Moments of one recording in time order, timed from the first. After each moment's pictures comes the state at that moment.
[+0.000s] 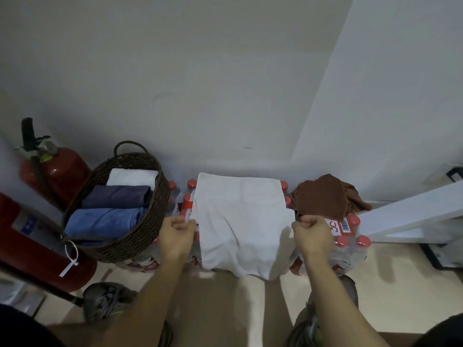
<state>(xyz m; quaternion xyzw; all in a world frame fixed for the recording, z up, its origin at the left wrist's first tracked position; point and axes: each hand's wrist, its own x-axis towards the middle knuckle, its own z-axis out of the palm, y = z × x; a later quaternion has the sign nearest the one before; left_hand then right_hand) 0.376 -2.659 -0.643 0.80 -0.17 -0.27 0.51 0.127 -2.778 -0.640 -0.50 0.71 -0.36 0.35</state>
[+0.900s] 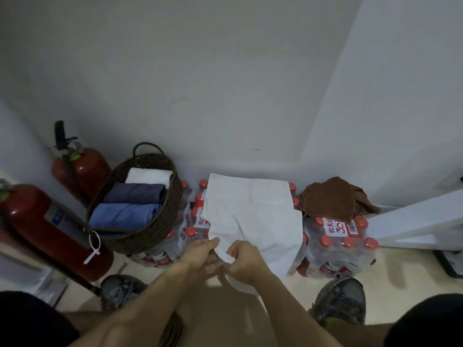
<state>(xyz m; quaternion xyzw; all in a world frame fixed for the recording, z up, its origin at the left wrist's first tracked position) 0.349 -2.631 -0.631 0.67 -0.08 -0.57 0.46 0.219 -2.685 -0.643 -0.74 0.47 -0.03 0.48</state>
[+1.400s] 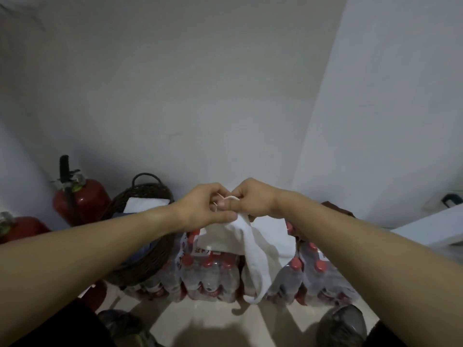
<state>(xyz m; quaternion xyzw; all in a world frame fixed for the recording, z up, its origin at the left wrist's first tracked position) 0.373 -2.685 -0.449 0.65 -0.62 -0.34 0.29 0.224 -2.782 -0.446 -0.81 0.31 -0.03 0.50</state>
